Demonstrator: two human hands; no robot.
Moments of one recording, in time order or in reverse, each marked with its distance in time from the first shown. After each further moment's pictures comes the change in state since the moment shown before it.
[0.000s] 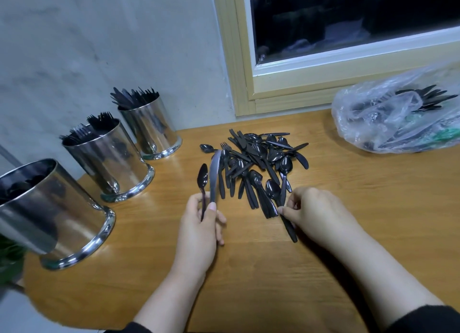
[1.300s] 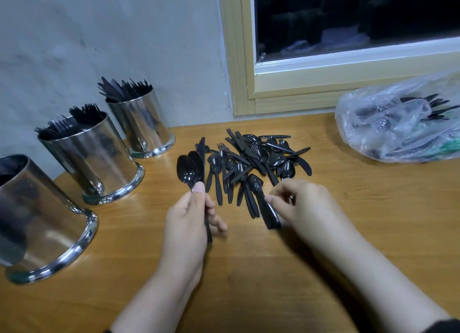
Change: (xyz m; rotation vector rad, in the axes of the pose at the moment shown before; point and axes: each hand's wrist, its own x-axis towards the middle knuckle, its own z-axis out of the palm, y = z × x) left_hand 0.016 0.019 0.001 -0.268 0.013 -0.062; right_hand 0.014 -0.024 0.000 0.249 0.098 -0.162
